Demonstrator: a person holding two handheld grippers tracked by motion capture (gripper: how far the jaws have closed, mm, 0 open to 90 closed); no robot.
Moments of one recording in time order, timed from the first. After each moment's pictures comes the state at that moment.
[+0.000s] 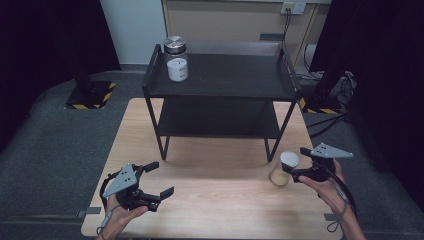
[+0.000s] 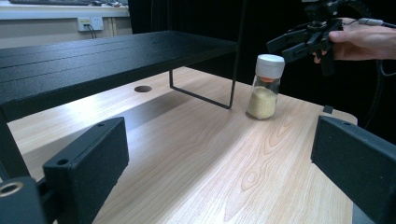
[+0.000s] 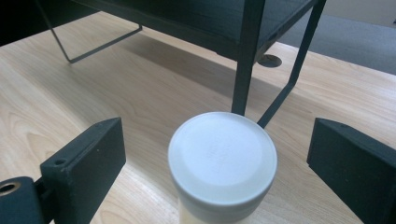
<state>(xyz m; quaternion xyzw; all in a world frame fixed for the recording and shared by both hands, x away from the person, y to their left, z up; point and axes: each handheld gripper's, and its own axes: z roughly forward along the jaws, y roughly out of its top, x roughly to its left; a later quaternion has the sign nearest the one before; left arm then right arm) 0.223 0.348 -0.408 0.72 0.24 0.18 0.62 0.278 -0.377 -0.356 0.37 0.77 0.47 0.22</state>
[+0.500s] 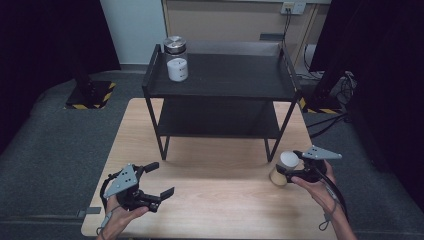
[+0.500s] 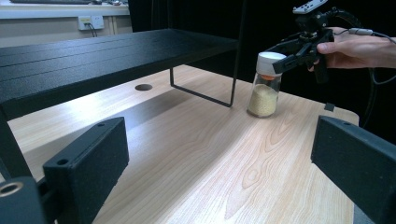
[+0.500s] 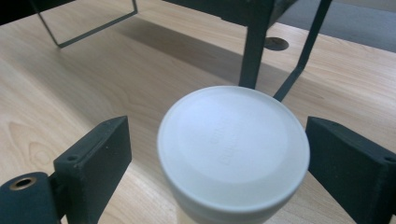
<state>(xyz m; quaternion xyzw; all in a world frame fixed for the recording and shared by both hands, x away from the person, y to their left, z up) 0.222 0.348 -0.407 0.73 0.24 0.19 0.62 0.287 -0.367 -0.376 0.38 0.77 0.46 0.22</state>
